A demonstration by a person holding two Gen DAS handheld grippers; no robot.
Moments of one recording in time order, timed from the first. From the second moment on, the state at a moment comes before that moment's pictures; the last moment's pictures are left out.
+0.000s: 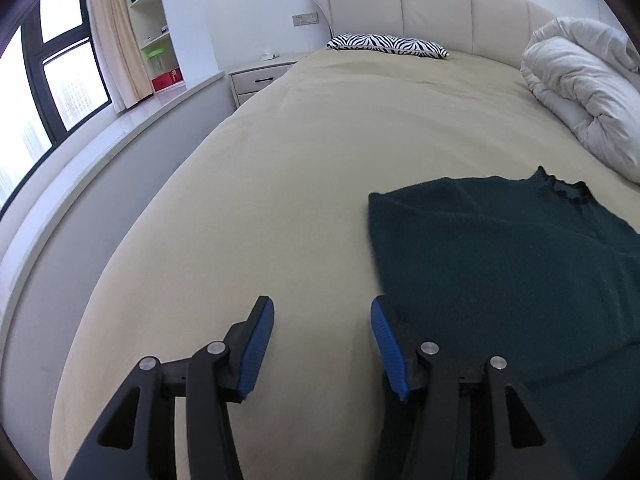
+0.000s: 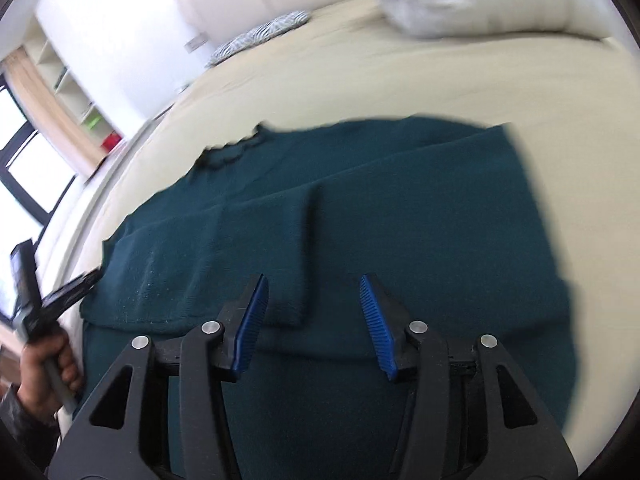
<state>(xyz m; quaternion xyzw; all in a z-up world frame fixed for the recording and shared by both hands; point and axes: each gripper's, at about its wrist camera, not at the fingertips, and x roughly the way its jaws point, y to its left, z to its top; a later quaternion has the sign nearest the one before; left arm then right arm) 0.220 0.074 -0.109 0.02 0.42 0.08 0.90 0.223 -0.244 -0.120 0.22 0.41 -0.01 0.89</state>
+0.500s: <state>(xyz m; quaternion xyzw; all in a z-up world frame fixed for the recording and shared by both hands) -0.028 0.129 -0.126 -0.19 0.51 -0.08 0.84 -0.025 -0.293 -0.108 0.33 0.38 0.01 0.86</state>
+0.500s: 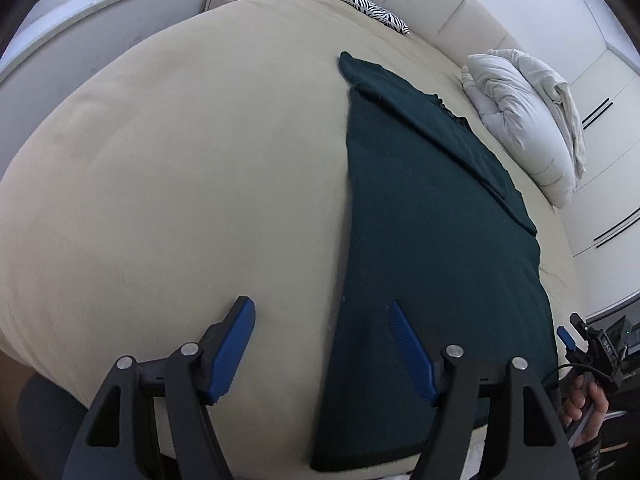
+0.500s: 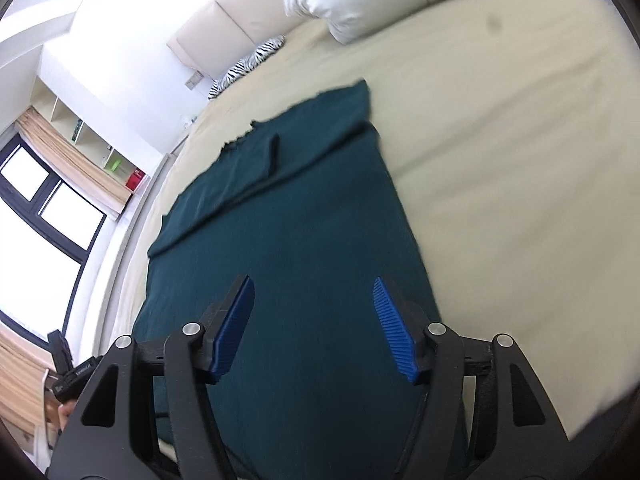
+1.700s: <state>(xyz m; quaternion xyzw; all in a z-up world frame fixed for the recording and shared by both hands) -0.049 0.131 -0.139 -0.25 0.57 -0.17 0.76 -0.125 -0.333 -0.141 0.40 0.52 0.01 0.75</state>
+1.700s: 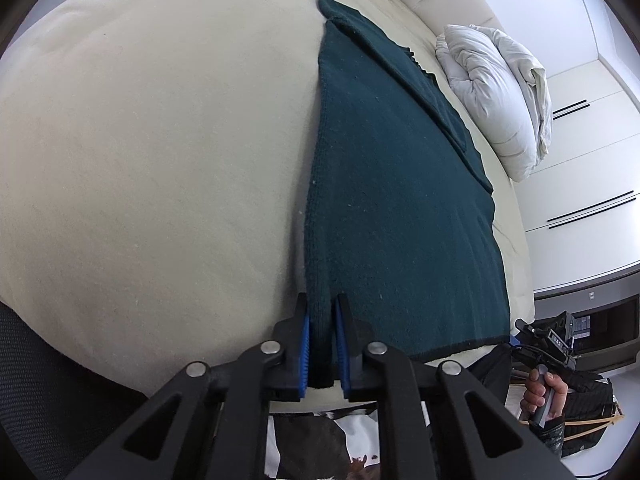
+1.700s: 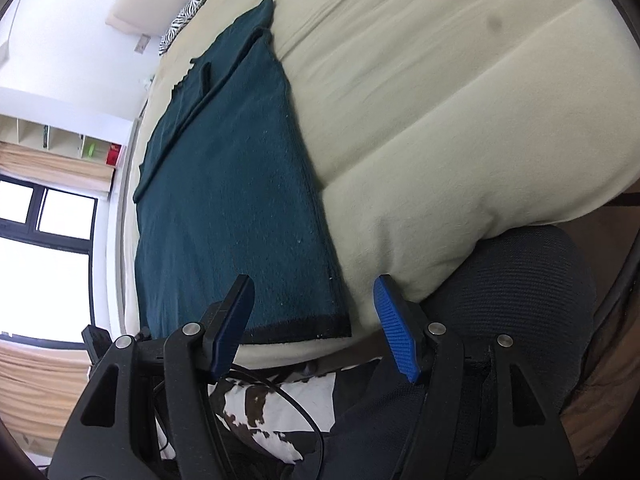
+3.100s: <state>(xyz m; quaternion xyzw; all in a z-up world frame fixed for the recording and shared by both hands) 0.031 0.145 -0.042 -0.41 0.42 -0.24 0.77 -0.037 -0.327 -0.063 0.47 0.34 0.14 0.80</state>
